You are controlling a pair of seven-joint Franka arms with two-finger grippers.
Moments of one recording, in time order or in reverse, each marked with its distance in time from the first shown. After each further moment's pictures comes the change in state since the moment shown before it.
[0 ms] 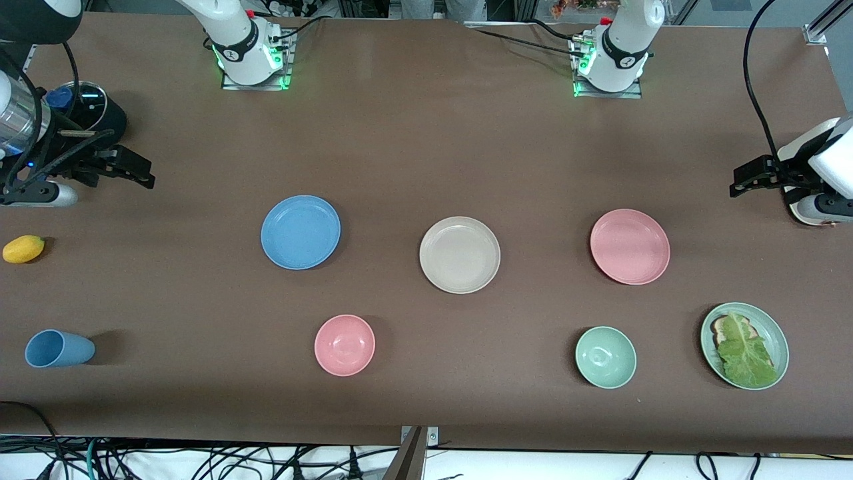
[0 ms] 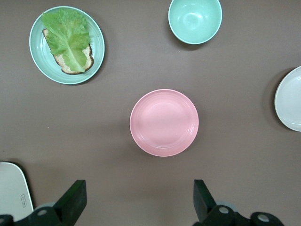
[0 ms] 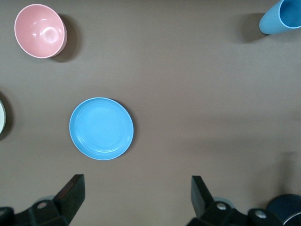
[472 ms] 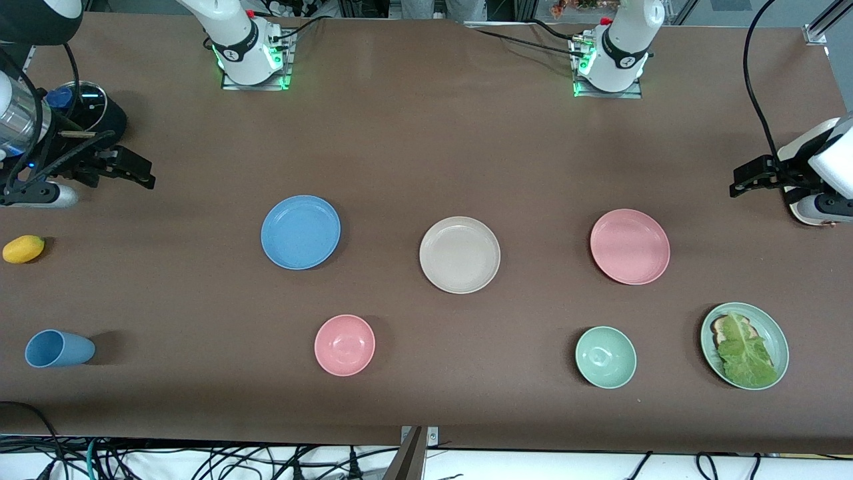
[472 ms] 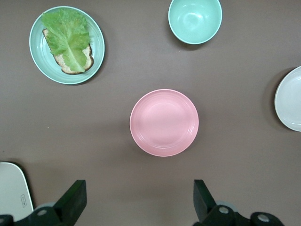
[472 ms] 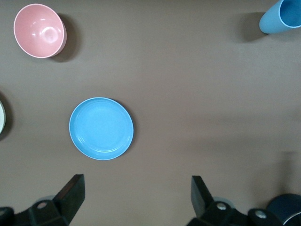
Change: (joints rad) left arm 0.000 0.000 0.000 0.000 0.000 0.000 0.000; right arm 0.000 0.002 0.000 0.000 0.000 0.000 0.002
